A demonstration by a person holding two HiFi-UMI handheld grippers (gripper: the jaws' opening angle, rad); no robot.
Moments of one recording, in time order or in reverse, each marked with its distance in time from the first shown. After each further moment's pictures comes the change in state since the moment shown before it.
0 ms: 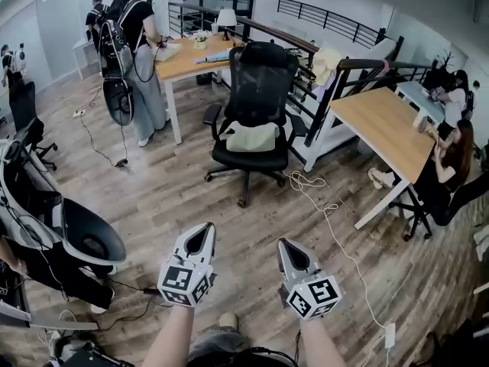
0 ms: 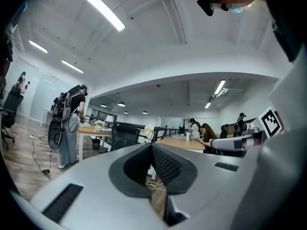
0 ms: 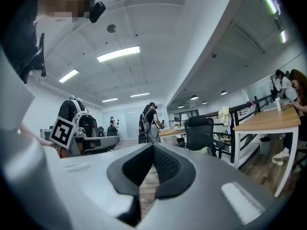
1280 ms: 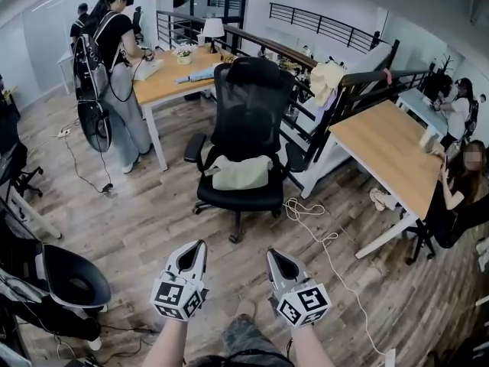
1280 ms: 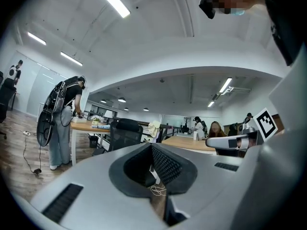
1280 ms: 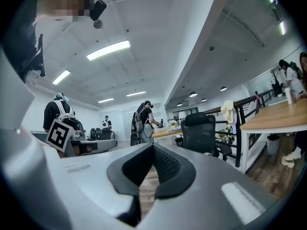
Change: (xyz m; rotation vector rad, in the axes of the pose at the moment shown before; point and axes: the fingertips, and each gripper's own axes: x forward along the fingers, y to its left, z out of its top) left arm 0.198 0.085 -0.015 -0.030 0.023 -0.006; right arm 0.181 -0.136 -0.002 0.022 0.008 0.005
